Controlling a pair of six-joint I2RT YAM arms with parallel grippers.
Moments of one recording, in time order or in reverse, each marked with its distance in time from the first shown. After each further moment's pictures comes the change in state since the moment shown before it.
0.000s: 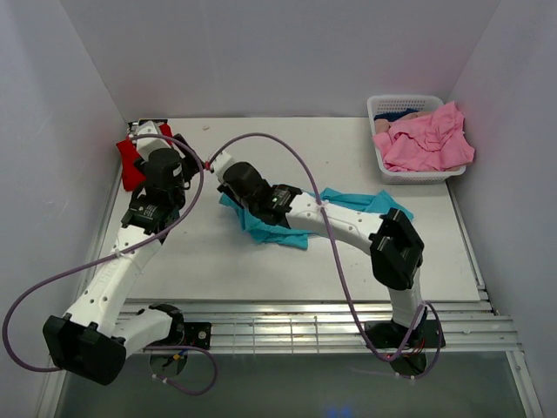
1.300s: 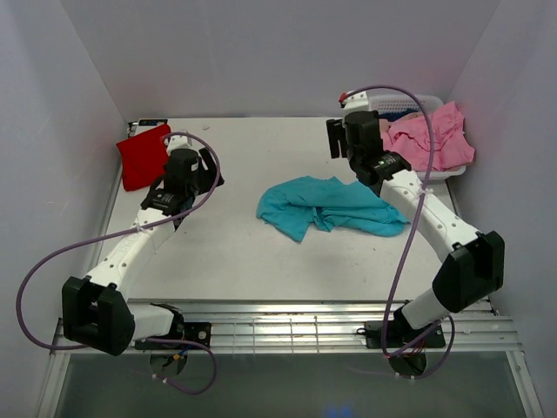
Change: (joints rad) left arm 0.024 0.162 -0.040 -0.027 0.256 -0.004; right arm -0.574 -0.490 -0.274 -0.033 0.209 0.092
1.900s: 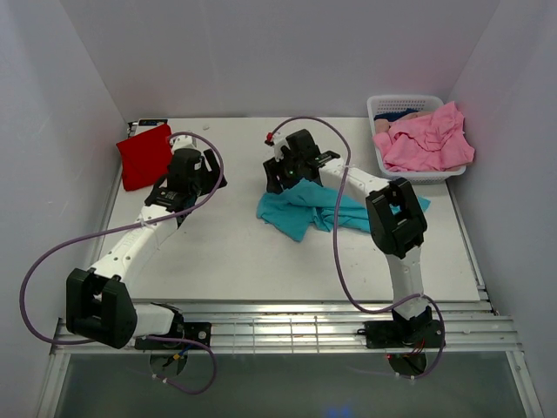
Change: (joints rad) left arm 0.000 0.042 0.000 0.007 0.029 0.020; right arm 0.082 0.639 0.282 -0.032 -0.936 0.032
